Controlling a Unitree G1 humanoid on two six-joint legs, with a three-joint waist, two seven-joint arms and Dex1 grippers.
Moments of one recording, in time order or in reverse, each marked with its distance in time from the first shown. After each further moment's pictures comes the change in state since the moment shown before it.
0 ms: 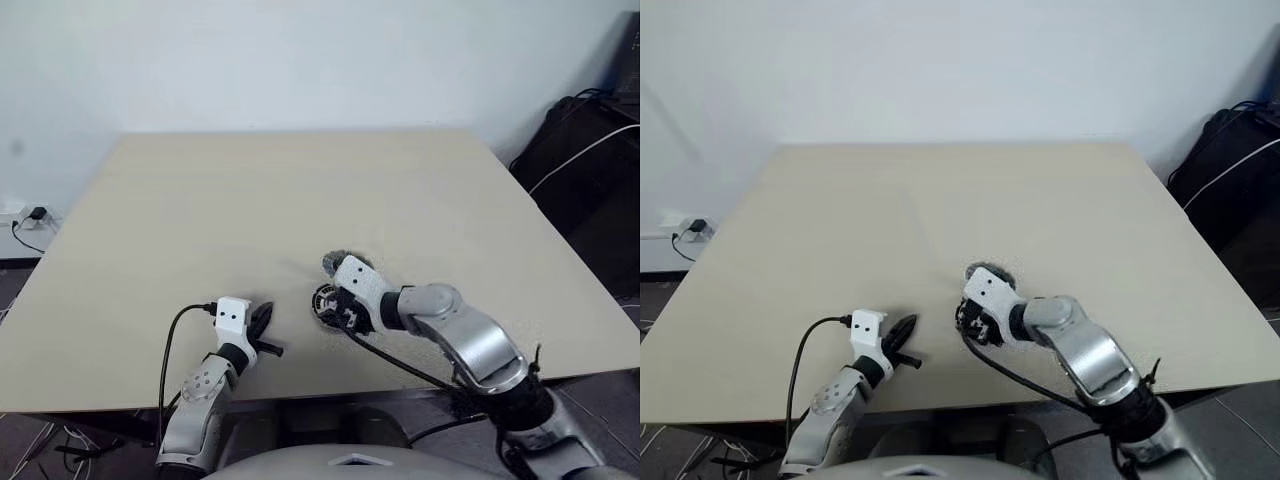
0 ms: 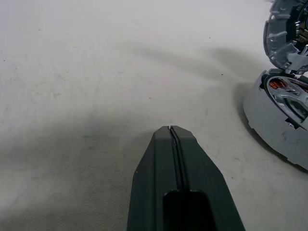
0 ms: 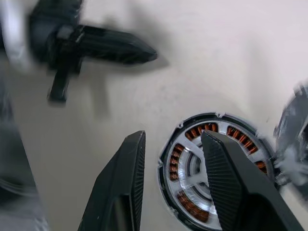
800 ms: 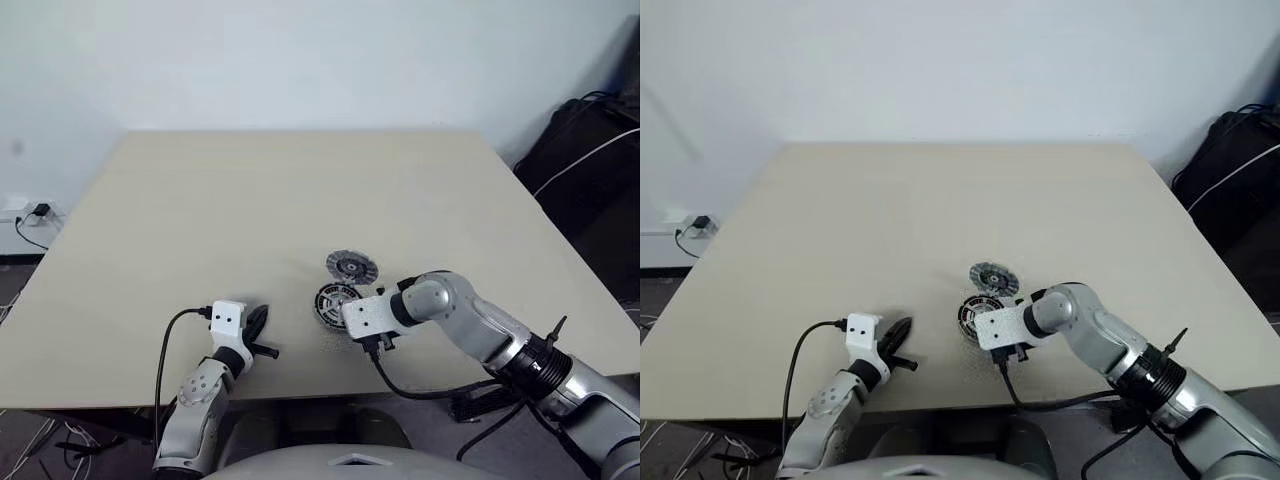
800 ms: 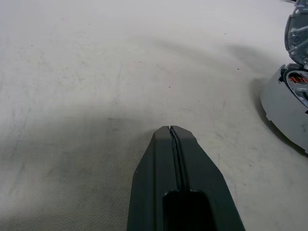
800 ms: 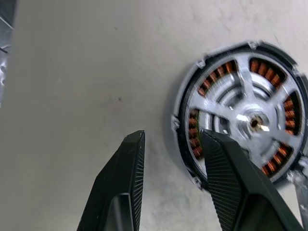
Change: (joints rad) left arm 0.018 -0.006 0.018 0.001 -0.001 -0.001 0.007; right arm -0.112 -0.147 0.199 0.333 -0.293 -0.575 0.268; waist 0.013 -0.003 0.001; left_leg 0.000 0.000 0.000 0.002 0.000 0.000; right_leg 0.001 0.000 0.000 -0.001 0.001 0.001
